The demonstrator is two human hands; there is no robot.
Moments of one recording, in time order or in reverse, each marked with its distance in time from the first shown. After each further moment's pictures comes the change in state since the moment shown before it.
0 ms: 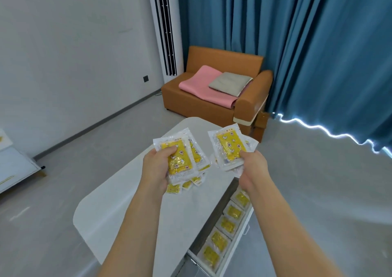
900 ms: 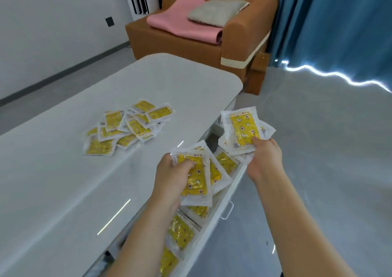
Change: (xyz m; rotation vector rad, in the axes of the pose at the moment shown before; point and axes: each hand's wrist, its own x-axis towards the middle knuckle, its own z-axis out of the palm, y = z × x) left_hand 0.221 -0.468 0.121 0.354 0.043 -0.060; right_hand 0.402 0.245 -0.232 0.193 0.063 -0.003
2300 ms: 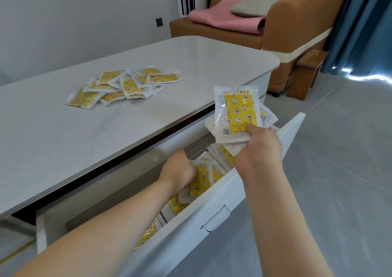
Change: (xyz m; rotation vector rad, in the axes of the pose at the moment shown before) left_hand 0.178 -0.206 0.083 0.778 0.145 0.149; right_hand 0.110 0.099 -0.056 -0.038 -0.259 0.109
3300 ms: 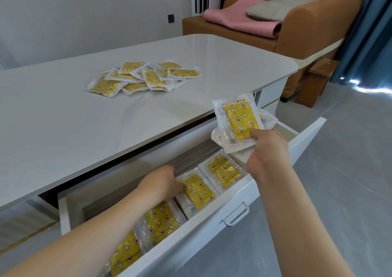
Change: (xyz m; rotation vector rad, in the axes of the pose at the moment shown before) left_hand -0.031 -0.070 -0.051 0.417 -0.132 -0.054; right_hand 0.002 0.034 0.016 -0.222 -0.035 -0.028
